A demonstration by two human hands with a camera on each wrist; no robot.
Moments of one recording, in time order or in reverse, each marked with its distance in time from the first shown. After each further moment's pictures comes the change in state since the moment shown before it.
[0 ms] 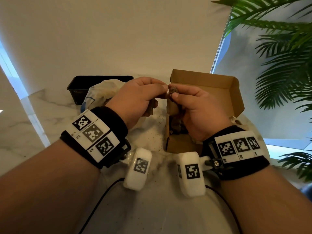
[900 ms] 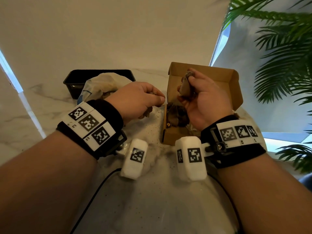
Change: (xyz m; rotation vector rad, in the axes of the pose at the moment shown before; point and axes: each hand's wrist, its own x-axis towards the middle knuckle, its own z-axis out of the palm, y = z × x) left_hand 0.002 -0.010 -0.005 0.405 -0.133 -0.071; right_hand 0.005 -0.004 -0.005 0.174 0.342 -0.011
